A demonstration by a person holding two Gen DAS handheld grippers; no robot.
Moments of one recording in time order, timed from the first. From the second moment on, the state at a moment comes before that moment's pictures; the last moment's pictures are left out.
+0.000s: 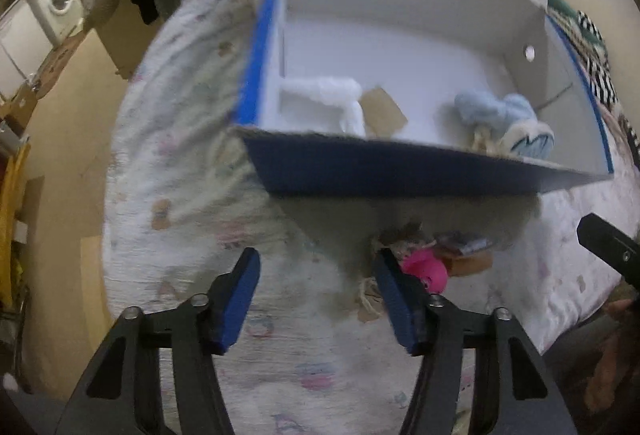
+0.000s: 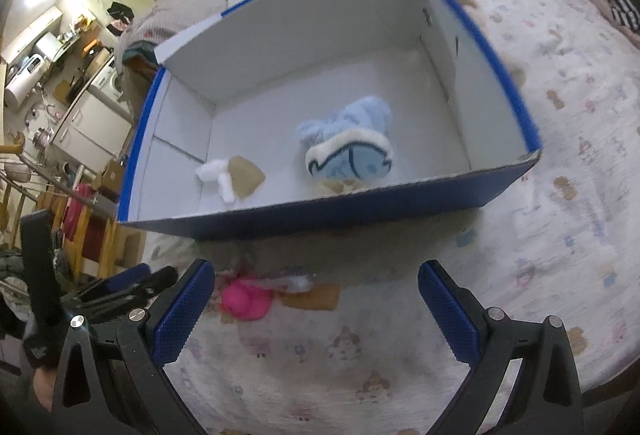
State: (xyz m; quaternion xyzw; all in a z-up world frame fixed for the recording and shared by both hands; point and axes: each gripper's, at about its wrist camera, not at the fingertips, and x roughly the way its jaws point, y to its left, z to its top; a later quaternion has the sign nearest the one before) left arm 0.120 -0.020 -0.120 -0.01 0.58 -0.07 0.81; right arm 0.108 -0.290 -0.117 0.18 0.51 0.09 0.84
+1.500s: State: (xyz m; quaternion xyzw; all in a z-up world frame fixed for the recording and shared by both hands) left arm 0.120 -0.004 -0.111 -0.01 0.57 -0.03 0.82; right arm 0.138 -0.225 -0.167 0.11 0.59 0.15 0.79
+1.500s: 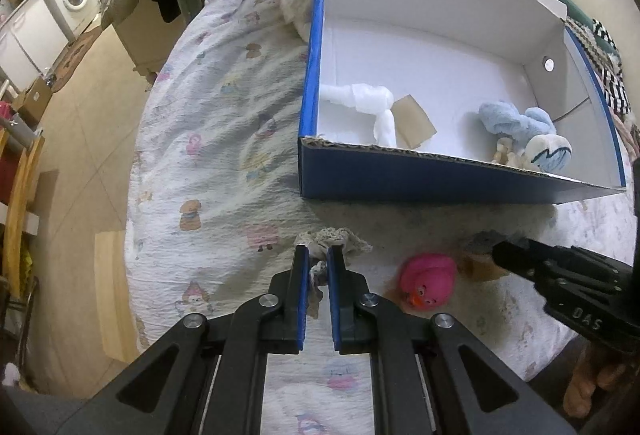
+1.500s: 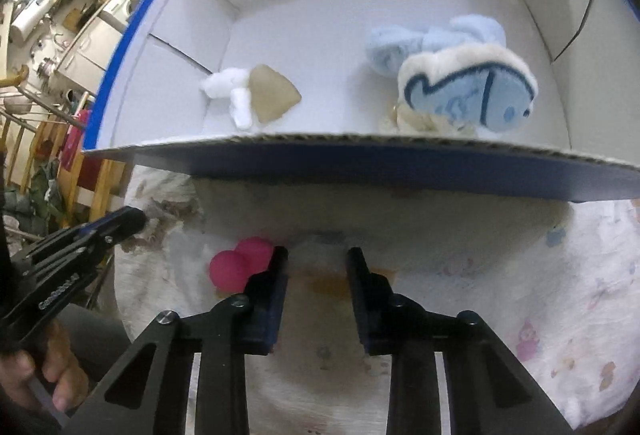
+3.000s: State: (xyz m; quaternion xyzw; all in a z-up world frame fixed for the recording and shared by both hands) left arm 0.050 0.002 -0.032 0.02 0.42 0.06 0.90; right arm 0.060 -0.270 -0.067 0.13 0.45 0.15 0.87
